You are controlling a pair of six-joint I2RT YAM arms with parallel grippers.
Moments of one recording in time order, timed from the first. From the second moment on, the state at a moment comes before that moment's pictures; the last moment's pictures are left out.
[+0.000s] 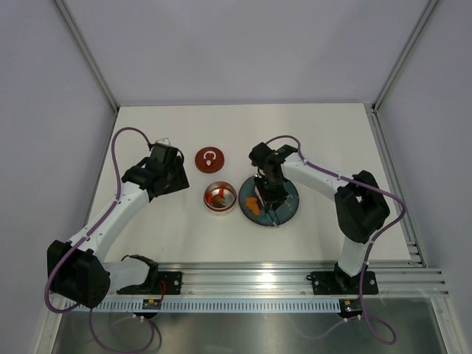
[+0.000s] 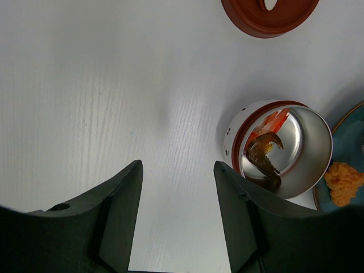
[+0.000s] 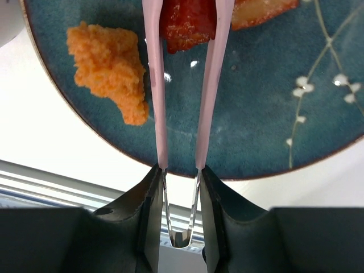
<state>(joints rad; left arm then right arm) -0.36 1.20 0.97 -0.73 -0.21 -0.57 0.69 1.83 1.37 -0.99 -0.07 0.35</state>
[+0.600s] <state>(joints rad) -0.36 1.20 0.97 -0.73 -0.21 -0.57 0.71 1.73 1.50 -1.08 -0.04 0.38</state>
